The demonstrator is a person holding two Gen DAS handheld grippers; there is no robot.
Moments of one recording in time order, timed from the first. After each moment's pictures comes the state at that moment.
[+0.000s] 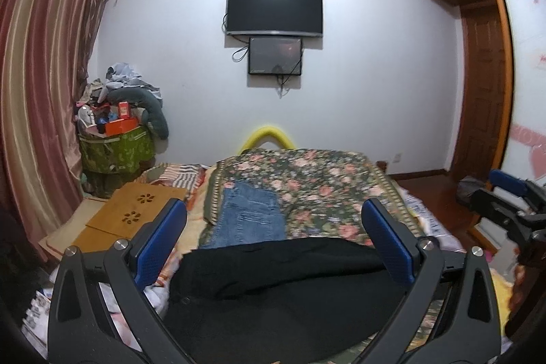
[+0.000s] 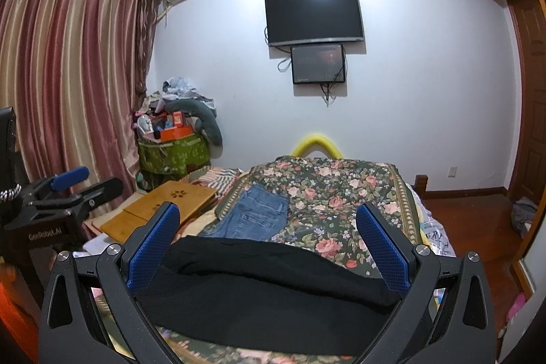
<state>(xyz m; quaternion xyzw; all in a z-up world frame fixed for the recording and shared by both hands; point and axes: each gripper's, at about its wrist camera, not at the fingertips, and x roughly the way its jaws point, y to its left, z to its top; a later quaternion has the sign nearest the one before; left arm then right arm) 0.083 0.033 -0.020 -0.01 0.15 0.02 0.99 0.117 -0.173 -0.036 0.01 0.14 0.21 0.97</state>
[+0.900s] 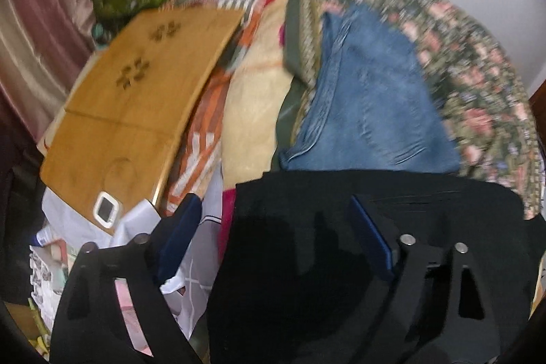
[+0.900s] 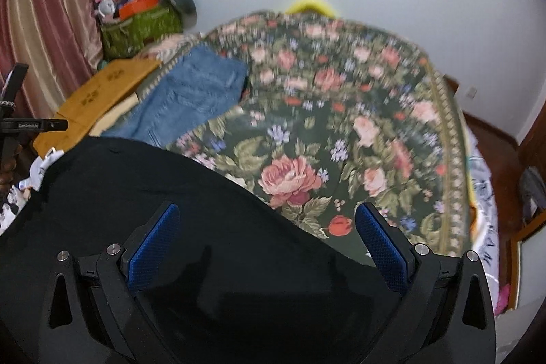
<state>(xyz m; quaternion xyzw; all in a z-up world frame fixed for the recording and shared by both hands) 0.385 0.228 -0.258 -0.08 0.52 0.12 0.84 0.368 -0.176 -0.207 -0.08 0.42 0.21 0.88</state>
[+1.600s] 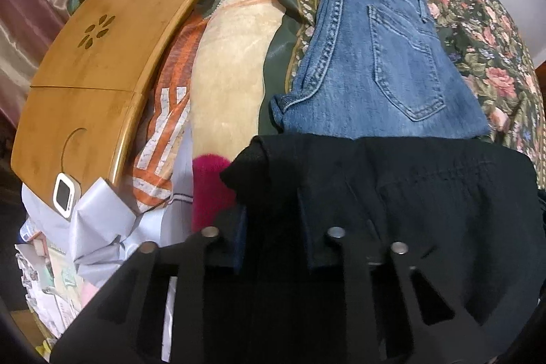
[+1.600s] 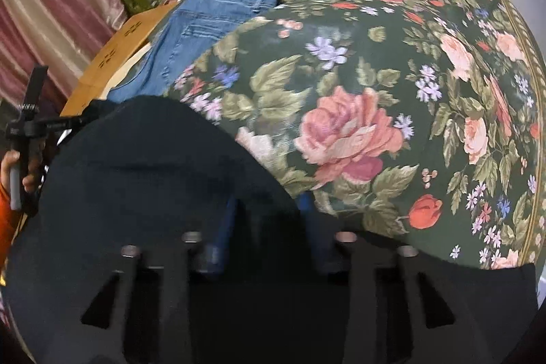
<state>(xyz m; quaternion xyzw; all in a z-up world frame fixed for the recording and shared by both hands) 0.396 0.229 -0.311 -0.09 0.58 0.09 0.80 0.408 -0.154 -0.276 -0.04 0.53 0.30 0.79</state>
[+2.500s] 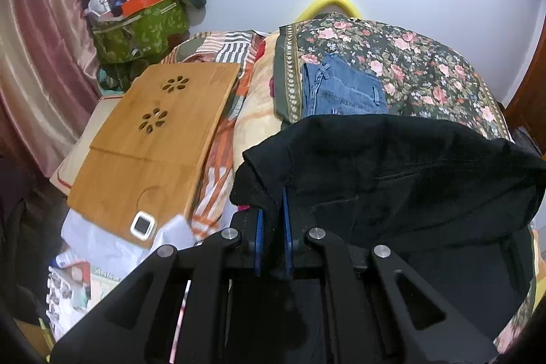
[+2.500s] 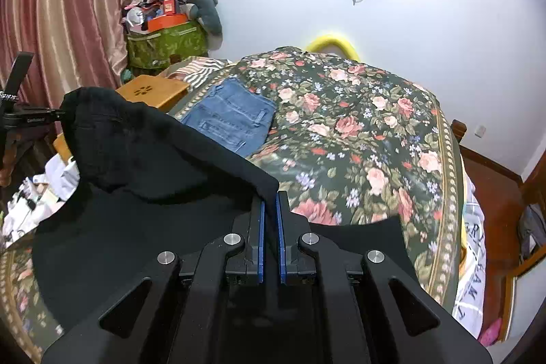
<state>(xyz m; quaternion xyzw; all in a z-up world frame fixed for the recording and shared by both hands) 0.310 0.211 -0.170 -0.04 0.43 0.10 0.90 0.328 -0.158 -0.152 -0.10 0.34 0.25 0.90</state>
